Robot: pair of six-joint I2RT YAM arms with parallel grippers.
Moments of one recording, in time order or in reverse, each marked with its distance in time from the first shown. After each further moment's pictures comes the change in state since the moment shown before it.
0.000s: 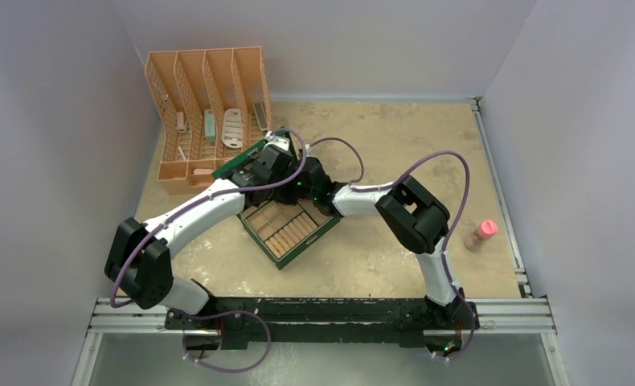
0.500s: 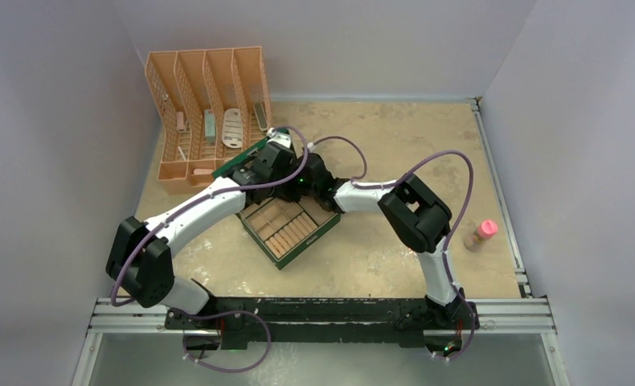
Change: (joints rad) left arm 0.000 0.021 0.027 0.028 0.008 0.022; right arm -0.020 -0.002 0.049 -0.118 0.008 0.018
